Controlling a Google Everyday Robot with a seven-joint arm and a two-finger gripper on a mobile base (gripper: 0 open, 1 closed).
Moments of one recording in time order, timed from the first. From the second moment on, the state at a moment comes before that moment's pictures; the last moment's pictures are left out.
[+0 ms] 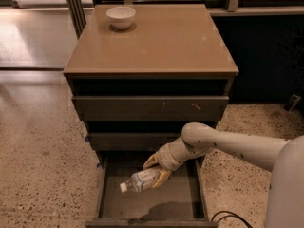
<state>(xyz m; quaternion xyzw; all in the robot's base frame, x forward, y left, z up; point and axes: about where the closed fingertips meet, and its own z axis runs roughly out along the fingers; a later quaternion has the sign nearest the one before) 0.519 0.007 0.473 -0.77 0.51 0.24 0.29</state>
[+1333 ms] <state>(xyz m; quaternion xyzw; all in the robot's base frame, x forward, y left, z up) 0.508 -0.008 0.393 -0.74 0.55 0.25 0.30</state>
